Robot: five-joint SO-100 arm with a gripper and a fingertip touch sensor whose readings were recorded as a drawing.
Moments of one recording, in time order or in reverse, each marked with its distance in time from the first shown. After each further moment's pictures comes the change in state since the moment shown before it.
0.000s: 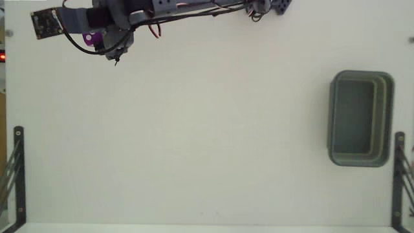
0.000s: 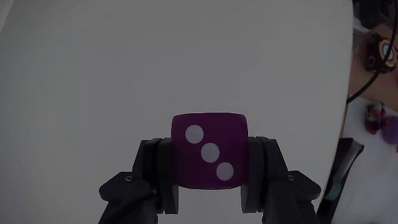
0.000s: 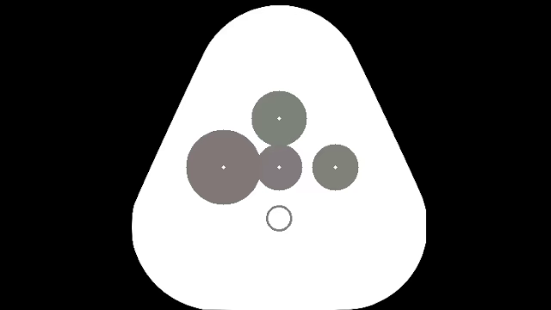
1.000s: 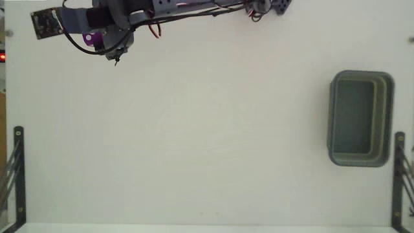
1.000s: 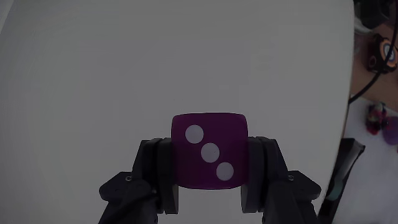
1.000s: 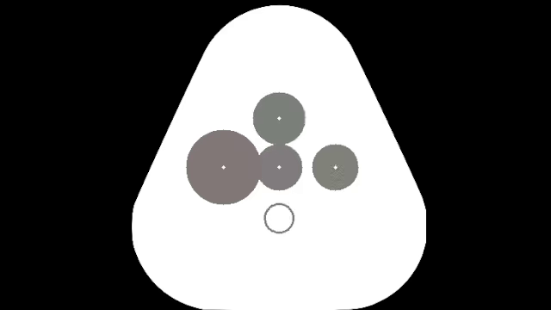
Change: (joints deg) arm -1.2 0.0 0.0 0.0 0.0
